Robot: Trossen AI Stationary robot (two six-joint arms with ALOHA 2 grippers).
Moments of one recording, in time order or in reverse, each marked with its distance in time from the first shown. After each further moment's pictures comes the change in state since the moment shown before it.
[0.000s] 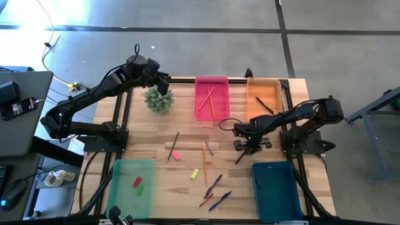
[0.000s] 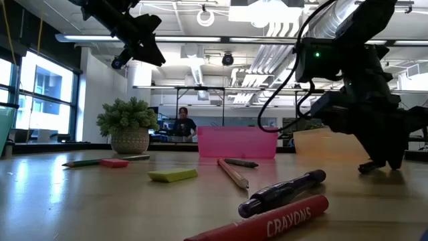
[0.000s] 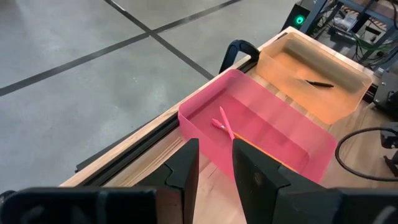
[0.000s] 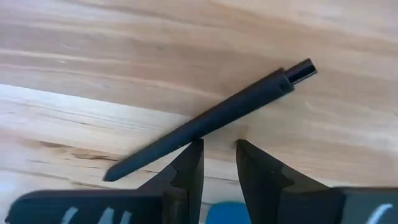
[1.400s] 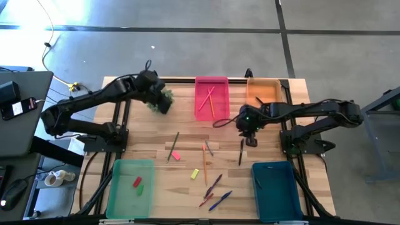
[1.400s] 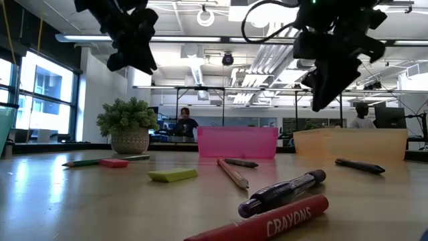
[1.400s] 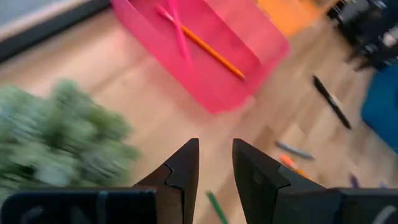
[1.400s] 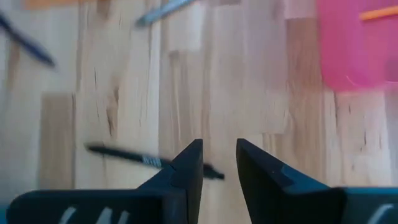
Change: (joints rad) left arm -0.226 0.000 0.000 -0.307 0.048 -0.250; right arm -0.104 -0.280 0.135 -0.062 0.239 -1.500
